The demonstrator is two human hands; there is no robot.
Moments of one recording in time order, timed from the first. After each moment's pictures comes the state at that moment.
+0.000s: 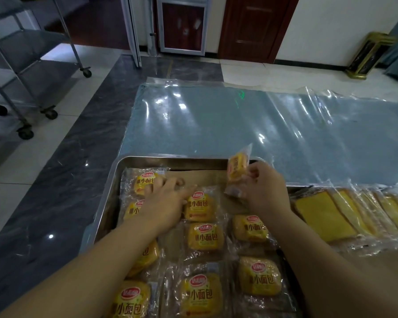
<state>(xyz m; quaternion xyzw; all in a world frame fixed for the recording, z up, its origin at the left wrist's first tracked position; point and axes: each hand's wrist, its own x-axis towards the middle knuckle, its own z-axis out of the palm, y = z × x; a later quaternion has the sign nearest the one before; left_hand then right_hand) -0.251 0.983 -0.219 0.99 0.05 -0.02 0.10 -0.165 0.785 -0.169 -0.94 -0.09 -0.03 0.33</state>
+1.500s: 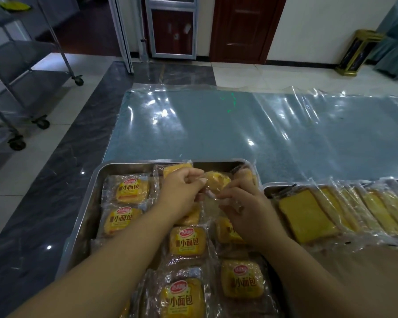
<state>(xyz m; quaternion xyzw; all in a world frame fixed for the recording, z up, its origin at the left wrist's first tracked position) -0.214 0.916 -0.170 0.72 0.19 0.05 0.66 -0.192 0.750 -0.172 -0.84 -0.39 -0.11 0.36</state>
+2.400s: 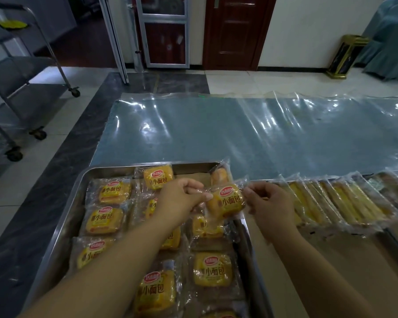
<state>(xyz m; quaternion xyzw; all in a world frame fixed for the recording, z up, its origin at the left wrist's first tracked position) -0.221 0.863 -0.168 0.74 0.19 0.03 0.64 -0.183 0.674 -0.161 -0.83 0.00 0.01 0.56</state>
